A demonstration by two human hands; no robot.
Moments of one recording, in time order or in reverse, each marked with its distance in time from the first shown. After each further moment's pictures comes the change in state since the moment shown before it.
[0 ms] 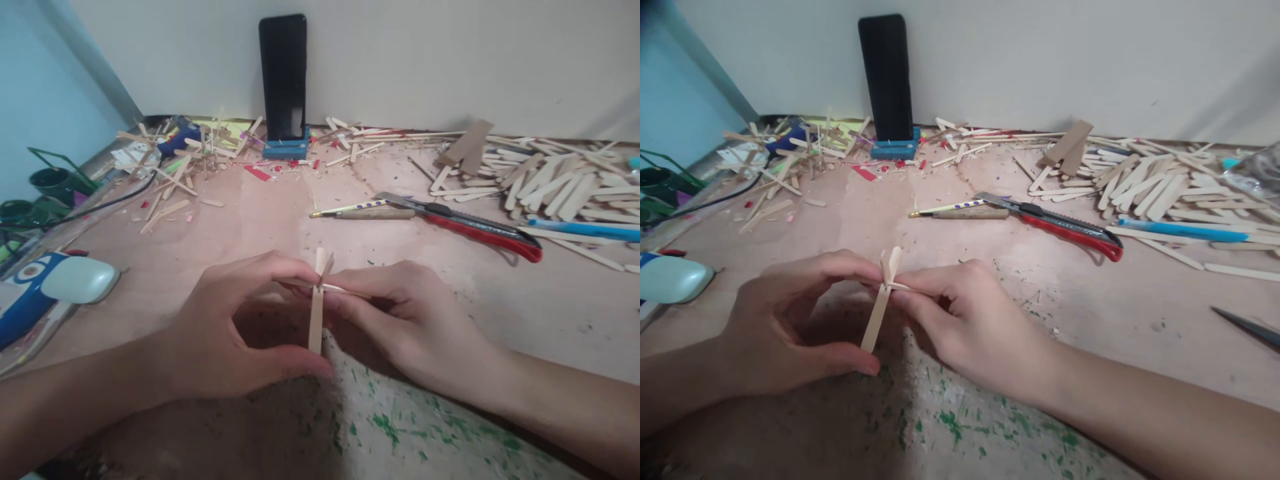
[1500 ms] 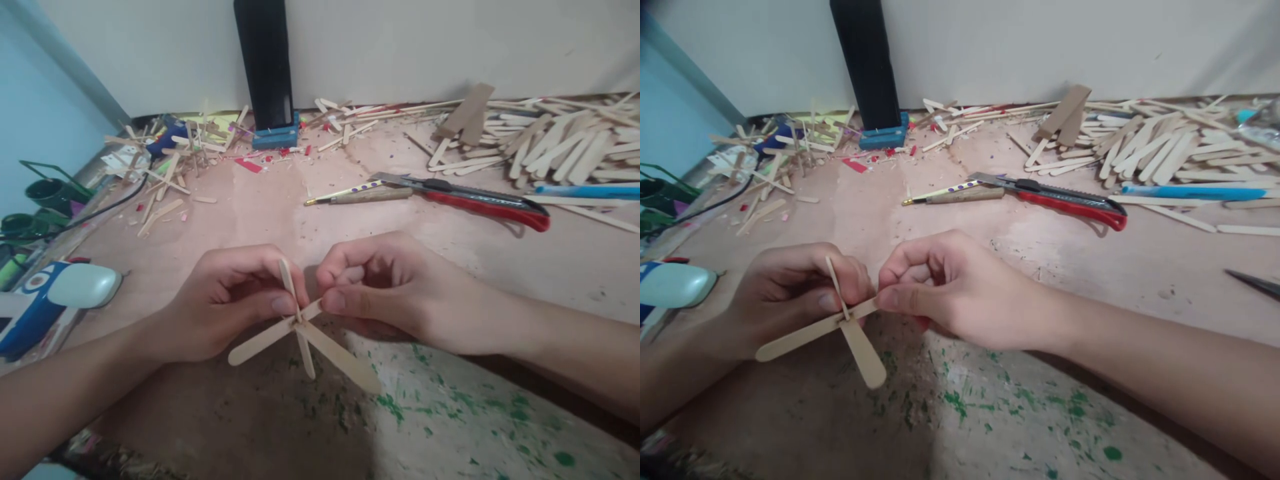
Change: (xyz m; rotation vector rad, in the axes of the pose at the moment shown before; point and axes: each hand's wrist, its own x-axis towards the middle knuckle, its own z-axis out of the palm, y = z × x) left_hand 0.016 0.008 -0.015 -0.129 -0.147 -0.179; right_hand 0.009 -0.012 -0.007 0.533 -0.169 0.253
